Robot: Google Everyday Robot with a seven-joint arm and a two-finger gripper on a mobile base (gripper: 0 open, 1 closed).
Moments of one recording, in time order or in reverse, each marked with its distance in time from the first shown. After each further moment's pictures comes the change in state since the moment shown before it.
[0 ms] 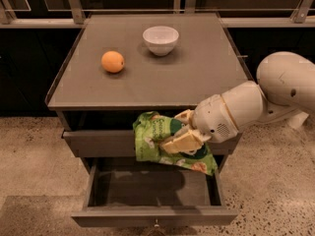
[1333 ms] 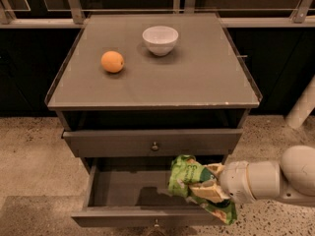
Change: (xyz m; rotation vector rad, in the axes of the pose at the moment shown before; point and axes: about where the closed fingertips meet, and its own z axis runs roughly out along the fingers) arm 0.178 -0.008 0.021 0.286 -0.006 0.188
